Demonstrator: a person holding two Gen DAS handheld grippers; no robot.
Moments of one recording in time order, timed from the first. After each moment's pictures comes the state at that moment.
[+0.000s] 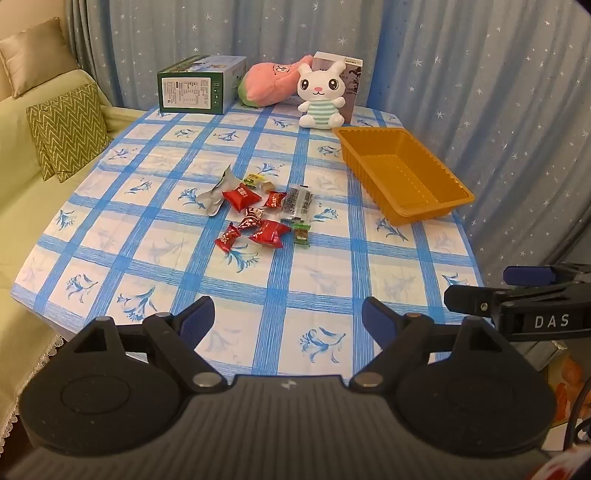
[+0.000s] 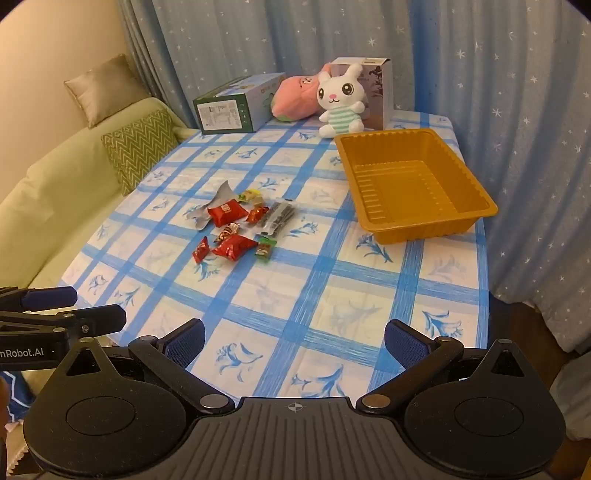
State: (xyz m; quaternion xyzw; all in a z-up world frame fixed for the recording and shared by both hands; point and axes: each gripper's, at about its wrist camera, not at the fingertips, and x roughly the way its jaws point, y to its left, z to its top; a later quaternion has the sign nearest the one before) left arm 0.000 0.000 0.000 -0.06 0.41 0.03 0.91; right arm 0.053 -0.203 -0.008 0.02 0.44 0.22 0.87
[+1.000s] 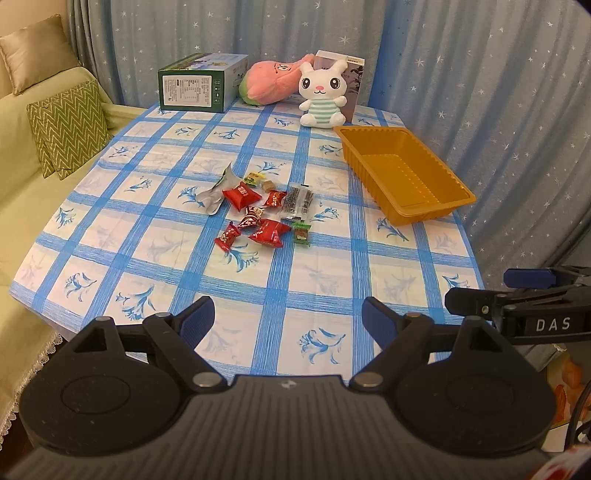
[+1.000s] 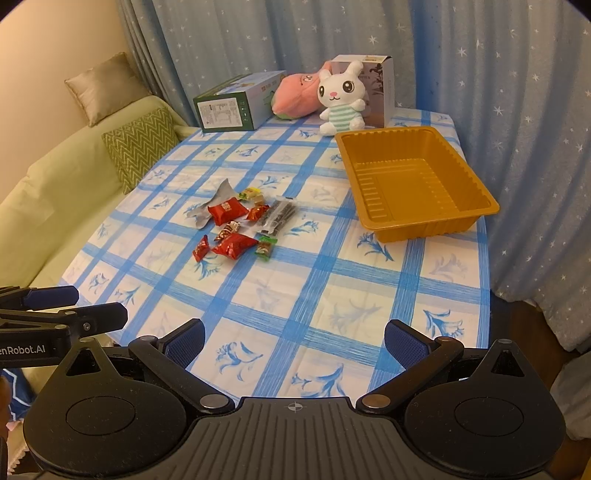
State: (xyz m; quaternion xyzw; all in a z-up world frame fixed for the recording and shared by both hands) left arm 0.000 0.000 0.000 -0.07 0.42 0.03 0.91; right arm 0.054 -0.203 -0.010 0.02 0.44 0.23 0.87
